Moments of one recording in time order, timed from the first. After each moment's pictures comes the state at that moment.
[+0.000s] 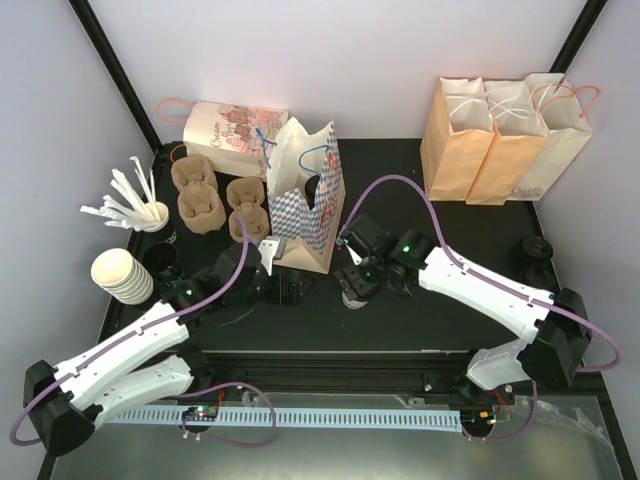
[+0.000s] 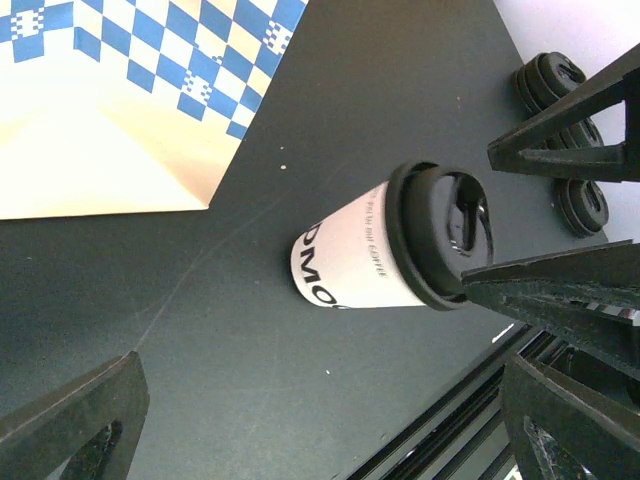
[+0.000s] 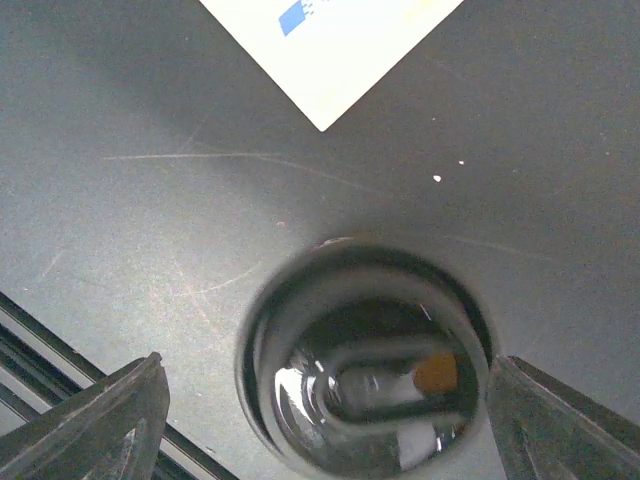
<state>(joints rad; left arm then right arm) -0.78 0.86 0.68 -0.45 0.14 -0.64 0.91 1.40 1.20 -0.92 0.08 0.26</state>
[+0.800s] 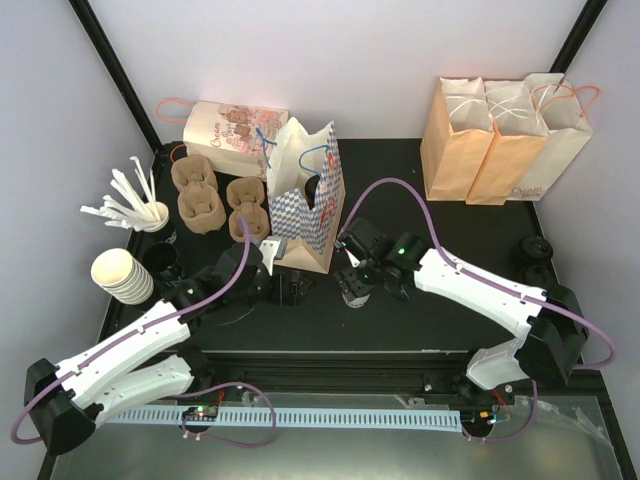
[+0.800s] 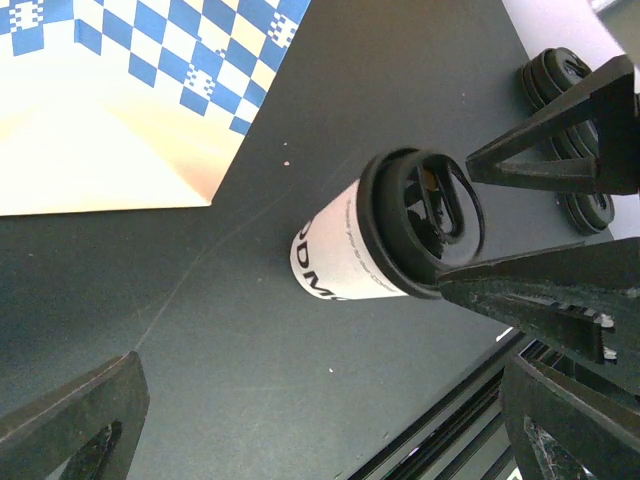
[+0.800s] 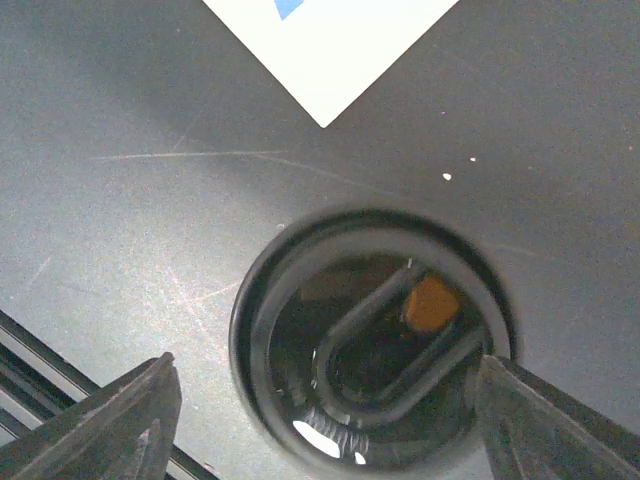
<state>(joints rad) -0.78 0.87 0.68 -0.45 0.14 -0.64 0.91 1.41 1.15 -0.87 0.08 0.26</state>
